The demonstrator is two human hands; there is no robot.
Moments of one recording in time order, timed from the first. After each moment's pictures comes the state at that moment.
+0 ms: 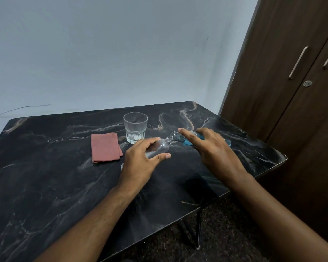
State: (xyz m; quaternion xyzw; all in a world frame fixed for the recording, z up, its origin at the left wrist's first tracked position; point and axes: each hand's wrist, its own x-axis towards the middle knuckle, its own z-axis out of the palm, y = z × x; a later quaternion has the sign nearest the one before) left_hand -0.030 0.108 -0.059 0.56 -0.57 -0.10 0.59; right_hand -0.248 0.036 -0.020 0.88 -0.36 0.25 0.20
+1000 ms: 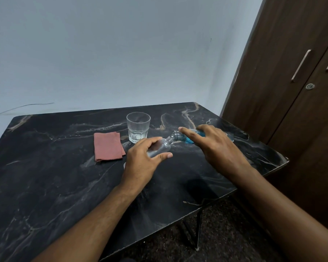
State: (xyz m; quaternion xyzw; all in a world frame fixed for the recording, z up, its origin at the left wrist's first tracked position) left_hand -0.030 0.109 -0.058 0.56 -0.56 -0.10 0.60; right_hand -0.245 0.036 -0.001 0.89 -0.33 0.22 0.24
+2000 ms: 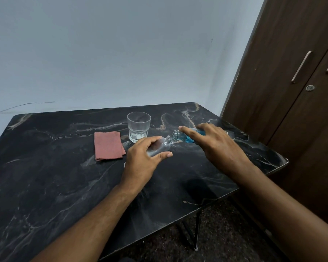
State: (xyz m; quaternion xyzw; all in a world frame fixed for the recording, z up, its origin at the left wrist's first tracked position) left_hand -0.030 0.109 -0.059 0.56 -0.55 -0.10 0.61; right_hand -0.245 0.037 0.007 0.89 -0.31 0.21 0.24
